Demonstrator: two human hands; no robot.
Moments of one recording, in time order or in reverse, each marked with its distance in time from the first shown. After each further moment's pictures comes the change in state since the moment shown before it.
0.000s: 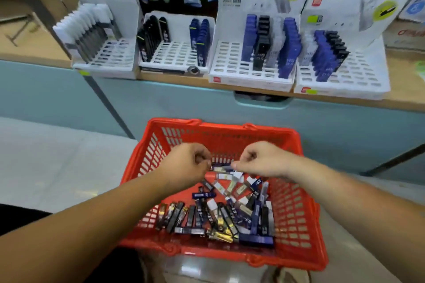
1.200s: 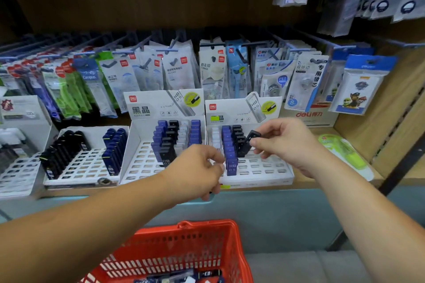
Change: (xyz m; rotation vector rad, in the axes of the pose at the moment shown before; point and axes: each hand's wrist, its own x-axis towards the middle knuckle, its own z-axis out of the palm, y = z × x) left_hand 0.124 0.246 -0.027 -0.180 -0.066 0.178; right_hand -0.035 0.075 -0.250 0.630 0.676 -0.358
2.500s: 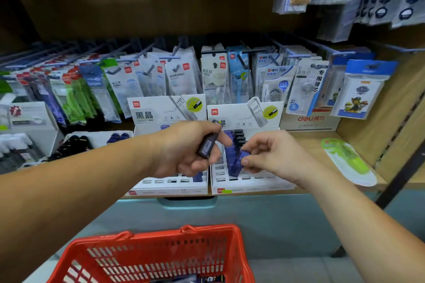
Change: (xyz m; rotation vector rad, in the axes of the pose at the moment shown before) left_hand 0.011 0.041 -0.050 -0.449 -0.225 -0.220; right_hand -0.011 -0.005 0.018 -0.054 -0.146 0.004
